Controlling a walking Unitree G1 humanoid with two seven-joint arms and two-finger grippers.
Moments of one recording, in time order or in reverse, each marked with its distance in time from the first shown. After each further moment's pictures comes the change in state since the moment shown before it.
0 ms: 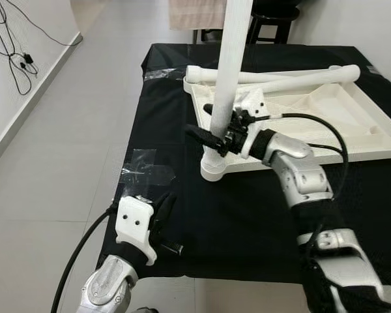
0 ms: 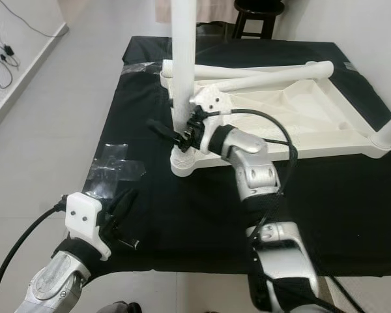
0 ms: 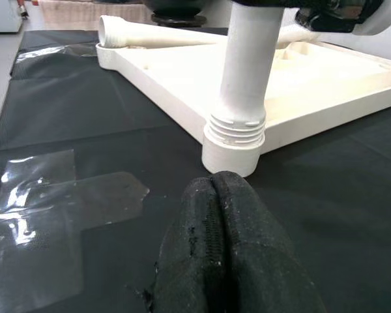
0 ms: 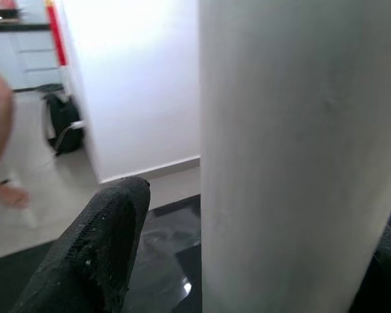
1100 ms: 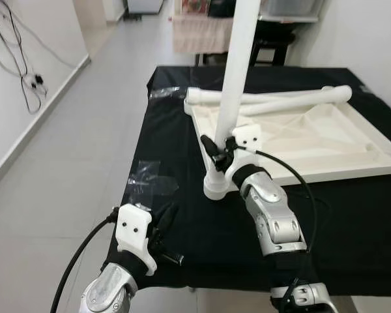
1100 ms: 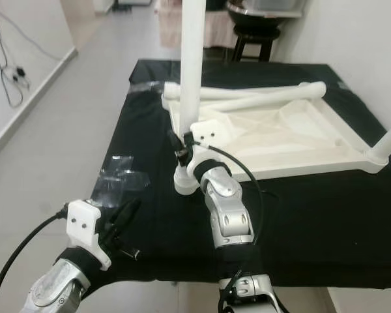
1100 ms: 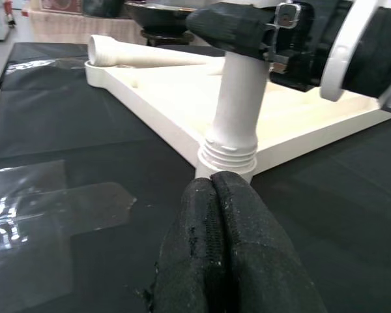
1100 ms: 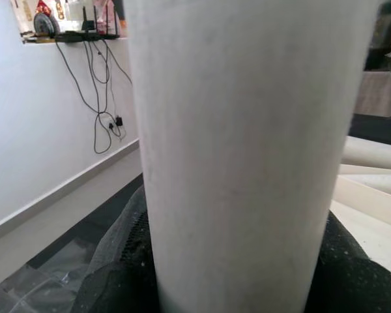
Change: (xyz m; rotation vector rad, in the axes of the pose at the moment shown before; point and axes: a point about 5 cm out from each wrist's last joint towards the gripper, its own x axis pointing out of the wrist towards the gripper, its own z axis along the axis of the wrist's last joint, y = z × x) left arm 0.000 0.002 -0.004 -0.061 0.005 -0.042; right arm 0.008 0.036 -0.041 0.079 0.030 -0.696
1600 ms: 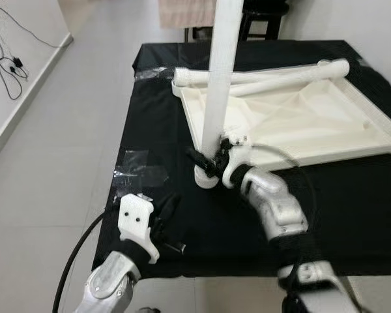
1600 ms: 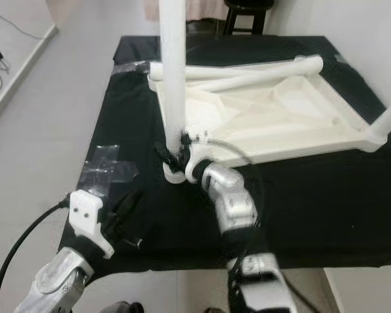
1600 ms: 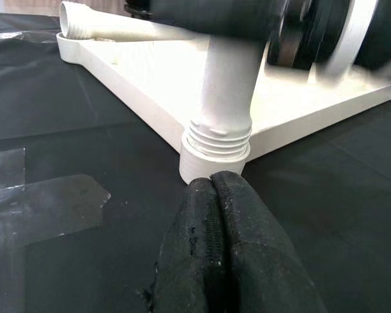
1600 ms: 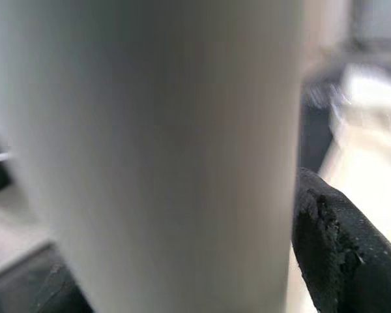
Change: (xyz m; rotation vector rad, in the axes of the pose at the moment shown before) left arm 0.004 0.000 0.001 0.002 -0.007 -0.003; right arm 0.012 -0.009 0.029 0.008 -0.020 0.452
